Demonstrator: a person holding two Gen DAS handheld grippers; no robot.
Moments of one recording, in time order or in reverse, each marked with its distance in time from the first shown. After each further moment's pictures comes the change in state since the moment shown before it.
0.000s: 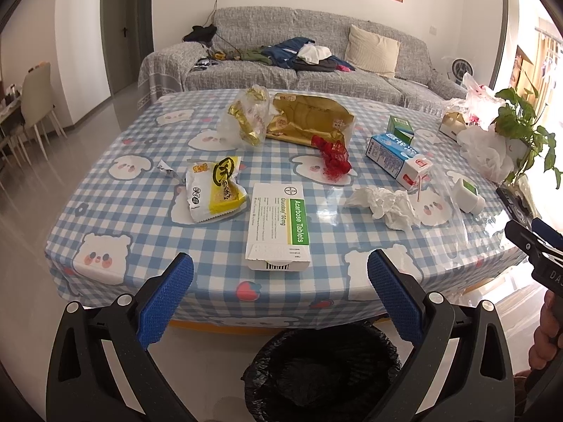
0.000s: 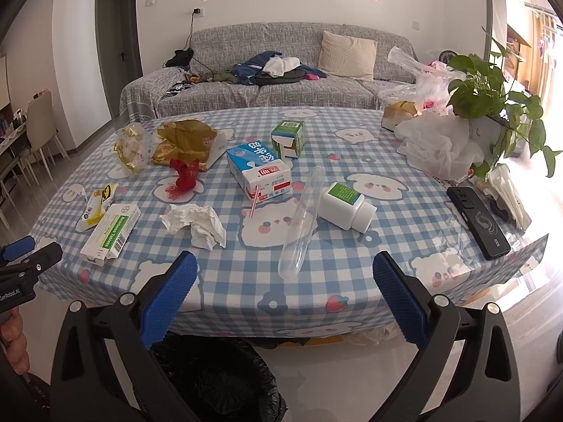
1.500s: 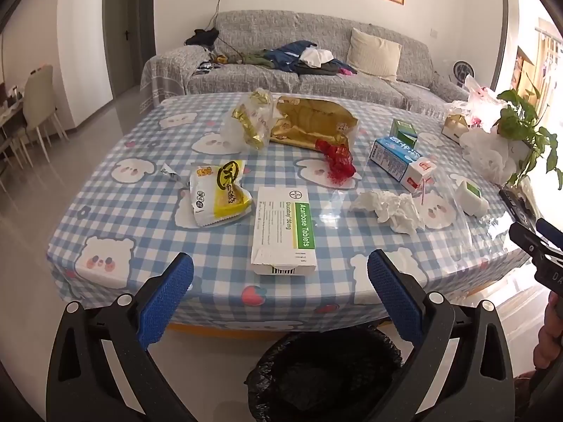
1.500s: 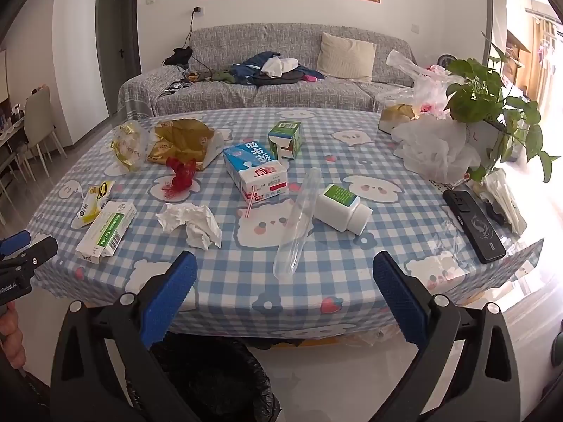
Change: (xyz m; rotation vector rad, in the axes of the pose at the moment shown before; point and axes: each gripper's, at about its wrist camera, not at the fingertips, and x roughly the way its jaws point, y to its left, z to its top) left arm 0.002 0.005 -0.002 -0.002 -0.018 0.007; right arm 0.000 0.000 0.001 -0.014 -0.002 -0.017
